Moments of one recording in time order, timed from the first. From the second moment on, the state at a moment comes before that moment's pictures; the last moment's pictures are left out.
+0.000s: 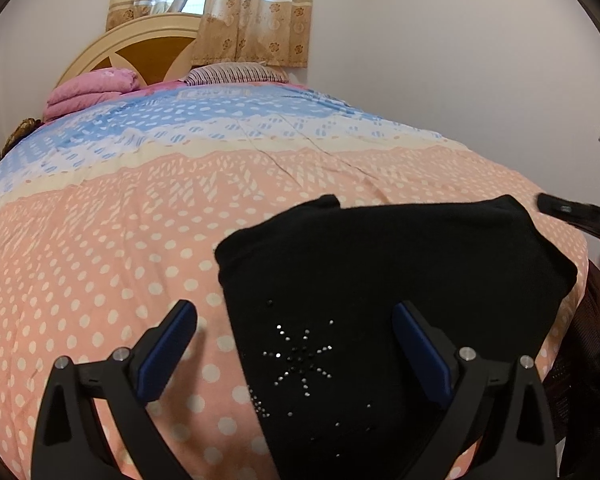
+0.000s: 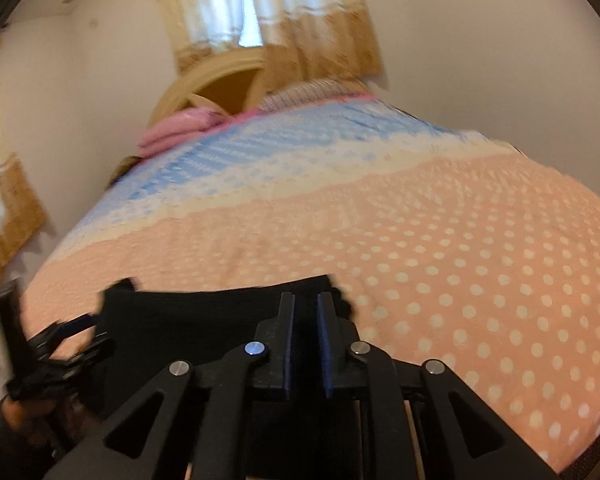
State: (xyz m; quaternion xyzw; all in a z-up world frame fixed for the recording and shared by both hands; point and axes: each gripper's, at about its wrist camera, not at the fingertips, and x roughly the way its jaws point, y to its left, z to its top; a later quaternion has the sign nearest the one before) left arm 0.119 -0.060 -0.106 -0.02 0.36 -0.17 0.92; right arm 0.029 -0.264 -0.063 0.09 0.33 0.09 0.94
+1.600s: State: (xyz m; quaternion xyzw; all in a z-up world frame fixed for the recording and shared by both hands) left arm 0.135 -0.044 -0.120 -0.13 0.39 -0.28 0.87; right arm 0.042 -0.279 -0.106 0.18 0.40 0.16 0.88
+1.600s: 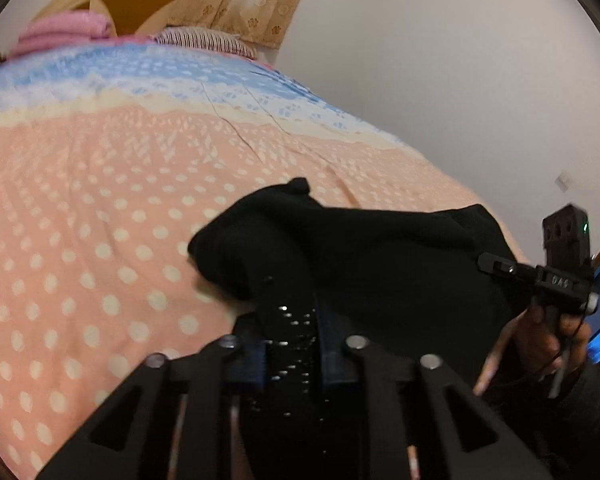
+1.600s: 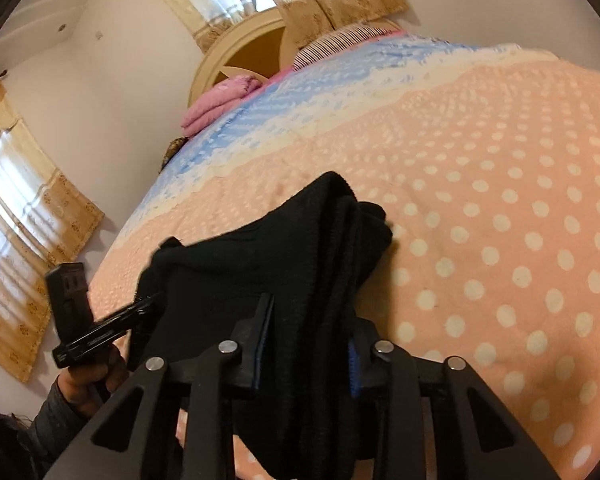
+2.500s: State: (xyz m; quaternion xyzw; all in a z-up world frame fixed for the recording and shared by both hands) left arm 0.109 0.197 -0.142 -0.15 0.37 0.02 0.92; right arm 0.230 0.042 -0.154 0.09 0.47 0.31 0.82
